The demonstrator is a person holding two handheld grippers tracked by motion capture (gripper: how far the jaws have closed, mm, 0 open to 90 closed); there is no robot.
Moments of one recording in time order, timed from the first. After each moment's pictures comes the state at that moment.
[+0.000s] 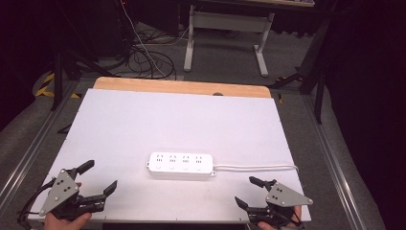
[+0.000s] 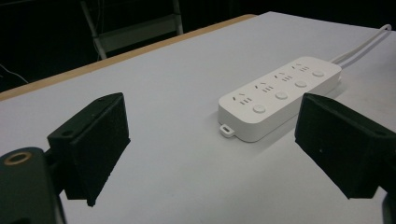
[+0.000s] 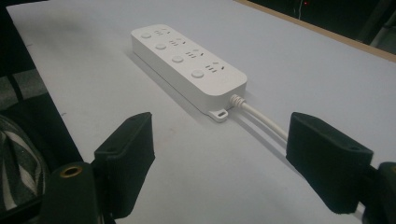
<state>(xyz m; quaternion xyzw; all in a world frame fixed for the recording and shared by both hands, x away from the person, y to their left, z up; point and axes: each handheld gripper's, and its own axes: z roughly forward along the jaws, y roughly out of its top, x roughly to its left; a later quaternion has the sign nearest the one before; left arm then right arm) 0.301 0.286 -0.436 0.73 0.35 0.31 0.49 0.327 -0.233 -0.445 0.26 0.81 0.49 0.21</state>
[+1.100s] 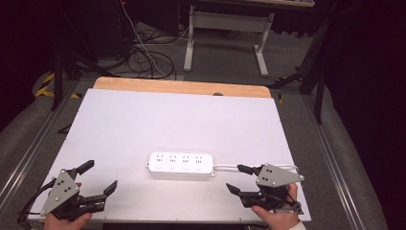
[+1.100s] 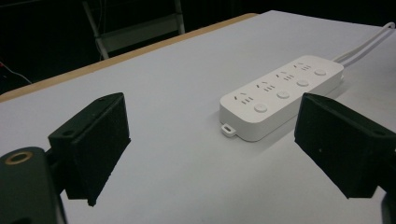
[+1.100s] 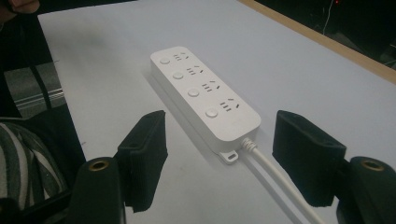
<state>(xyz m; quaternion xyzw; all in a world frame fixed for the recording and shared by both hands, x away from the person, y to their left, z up) 0.300 0.285 -0.436 0.73 0.35 0.32 0.49 0.353 -0.204 -0.397 0.22 0.83 0.47 0.18</state>
